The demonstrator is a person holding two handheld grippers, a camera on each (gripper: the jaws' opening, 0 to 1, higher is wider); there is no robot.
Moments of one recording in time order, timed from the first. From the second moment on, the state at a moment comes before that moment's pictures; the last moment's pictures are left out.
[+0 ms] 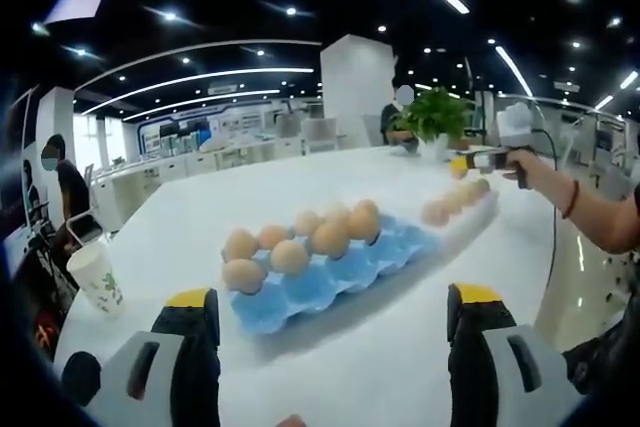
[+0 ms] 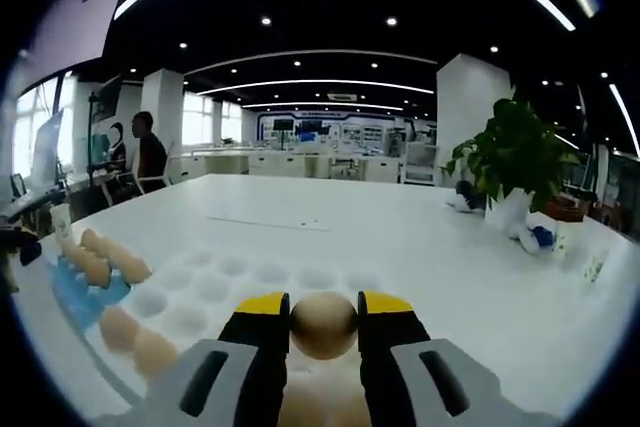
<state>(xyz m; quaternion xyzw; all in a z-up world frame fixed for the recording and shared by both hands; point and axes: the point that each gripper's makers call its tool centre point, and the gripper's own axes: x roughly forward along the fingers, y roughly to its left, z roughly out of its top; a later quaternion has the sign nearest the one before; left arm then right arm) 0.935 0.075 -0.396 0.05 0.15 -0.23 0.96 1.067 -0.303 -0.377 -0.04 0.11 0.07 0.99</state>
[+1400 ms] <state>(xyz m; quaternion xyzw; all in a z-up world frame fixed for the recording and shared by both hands) 0.933 0.079 -0.398 0.06 0.15 -0.23 0.96 1.058 -0.170 -0.384 0.00 0.12 0.20 0.97</state>
